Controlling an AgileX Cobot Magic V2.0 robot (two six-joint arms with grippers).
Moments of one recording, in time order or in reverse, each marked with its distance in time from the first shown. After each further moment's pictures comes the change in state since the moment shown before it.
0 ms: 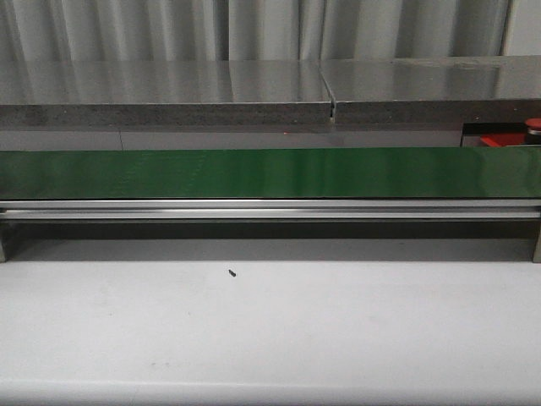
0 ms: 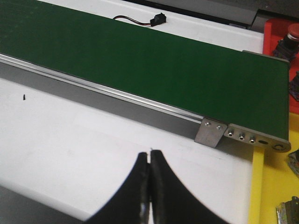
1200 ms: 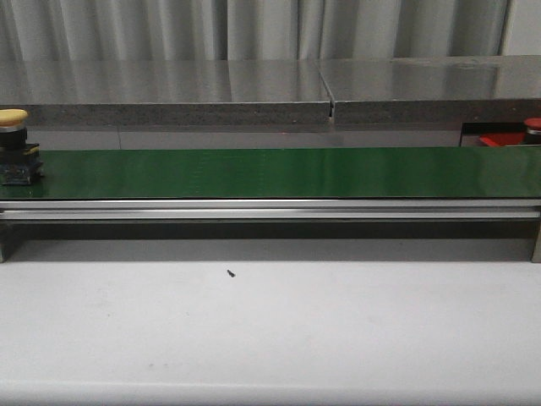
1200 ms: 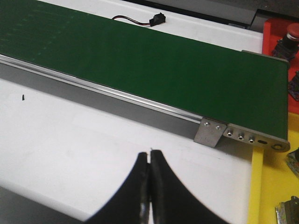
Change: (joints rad) left arm 0.275 0.340 -0.363 0.111 0.098 0.067; right arm 0.000 0.000 0.000 0.000 0.000 0.000
